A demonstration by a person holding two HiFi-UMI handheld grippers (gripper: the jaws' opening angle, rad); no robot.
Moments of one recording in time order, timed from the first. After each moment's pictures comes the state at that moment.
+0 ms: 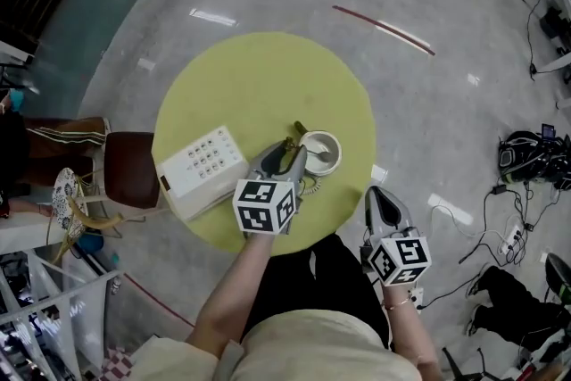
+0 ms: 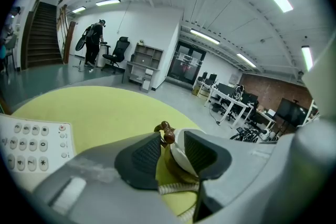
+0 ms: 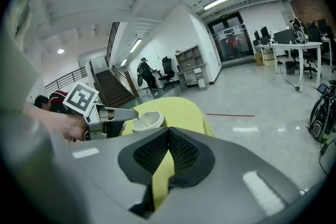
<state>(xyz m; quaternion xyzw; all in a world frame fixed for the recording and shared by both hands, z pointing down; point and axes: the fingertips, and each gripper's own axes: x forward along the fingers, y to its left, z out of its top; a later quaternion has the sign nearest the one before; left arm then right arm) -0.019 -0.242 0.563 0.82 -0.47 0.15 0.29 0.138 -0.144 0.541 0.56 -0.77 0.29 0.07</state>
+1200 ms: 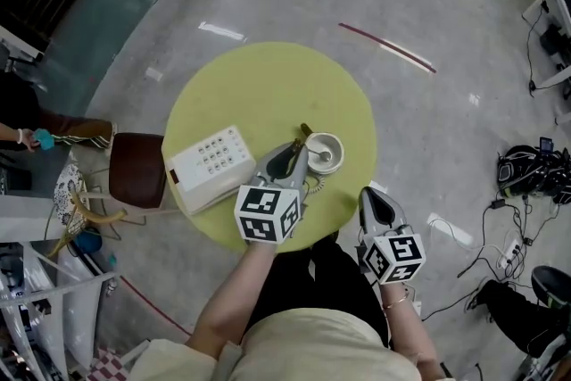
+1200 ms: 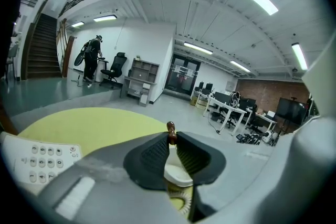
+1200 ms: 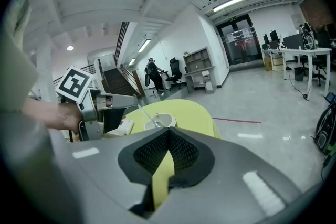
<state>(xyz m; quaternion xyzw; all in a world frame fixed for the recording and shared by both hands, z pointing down) -0.017 -0.226 0.499 0.84 -0.48 0.11 0.23 0.117 -0.137 0.524 0.54 -0.80 0.27 0.08</state>
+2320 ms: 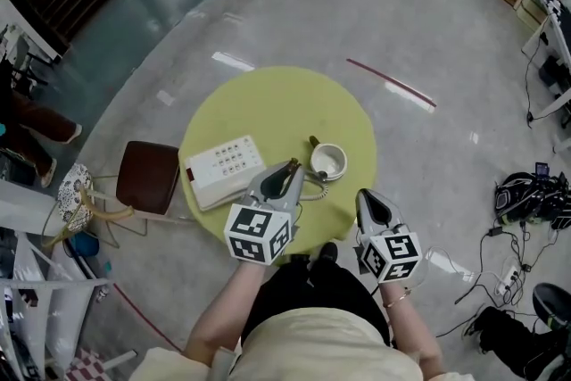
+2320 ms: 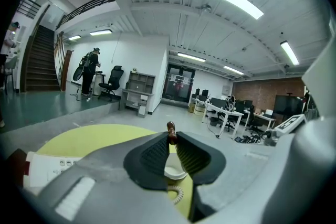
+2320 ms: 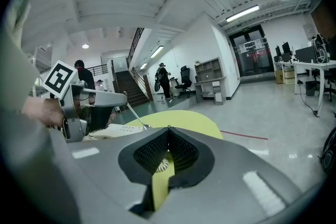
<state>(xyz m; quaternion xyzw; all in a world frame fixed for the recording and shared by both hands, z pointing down) -0.039 -0.170 0.434 0.86 -0.48 0.08 0.17 0.099 -0.129 0.482 0.51 -0.83 0.20 0.07</state>
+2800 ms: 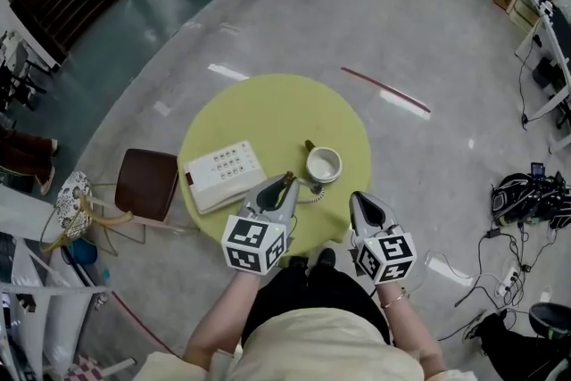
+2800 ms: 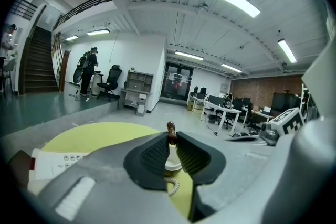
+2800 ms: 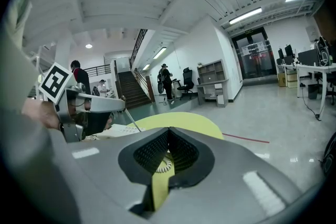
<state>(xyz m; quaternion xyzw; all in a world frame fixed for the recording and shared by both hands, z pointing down) -0.038 -0.143 0.435 0.86 -0.47 0.09 0.17 0.094 -0.119 0.472 0.50 -0.84 0.19 0.07</state>
